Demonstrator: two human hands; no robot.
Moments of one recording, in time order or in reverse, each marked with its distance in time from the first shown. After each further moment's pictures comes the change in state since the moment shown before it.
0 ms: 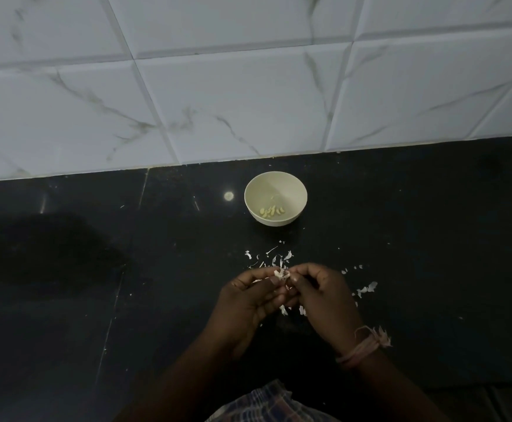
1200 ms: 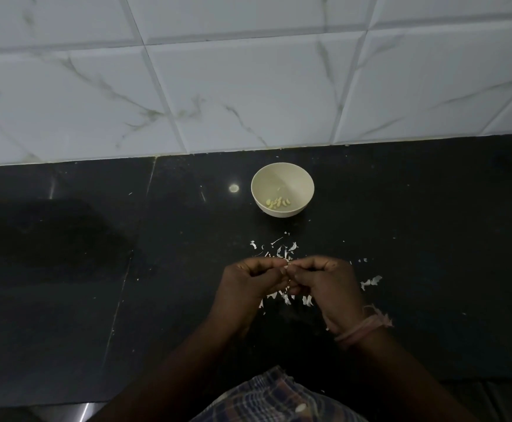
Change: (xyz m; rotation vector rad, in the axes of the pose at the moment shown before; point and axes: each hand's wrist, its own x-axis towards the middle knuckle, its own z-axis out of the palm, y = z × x) left_hand -0.006 0.005 0.000 0.323 0.031 0.188; right_hand 0.004 -0.007 -0.002 0.268 -0.042 0.159
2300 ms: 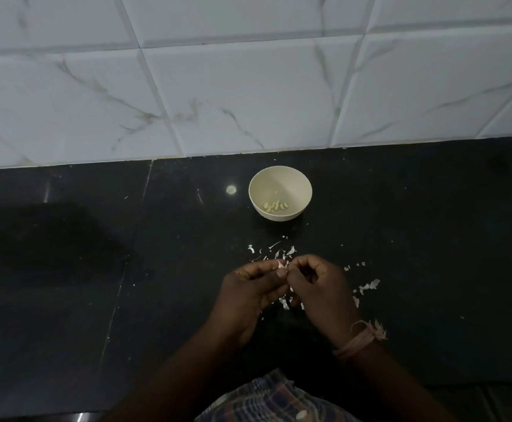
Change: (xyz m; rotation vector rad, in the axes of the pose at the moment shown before) left_hand 0.009 -0.006 0.003 -0.299 -0.038 -0.121; right_hand -0.004 0.003 0.004 -0.331 0.041 -0.226
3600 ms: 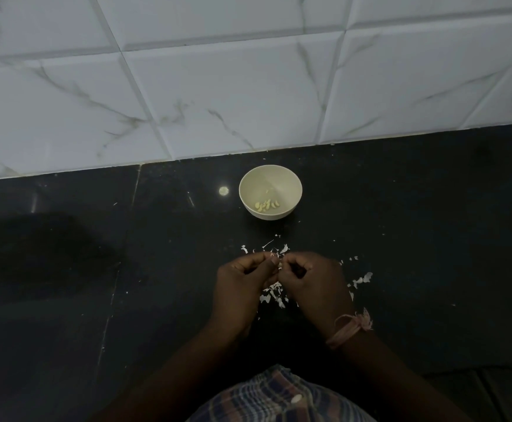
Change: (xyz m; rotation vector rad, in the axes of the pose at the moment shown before) left_hand 0.007 -0.001 0.008 0.268 0.089 0.220; right_hand 0.009 0.001 0.000 -0.384 0.074 -0.321
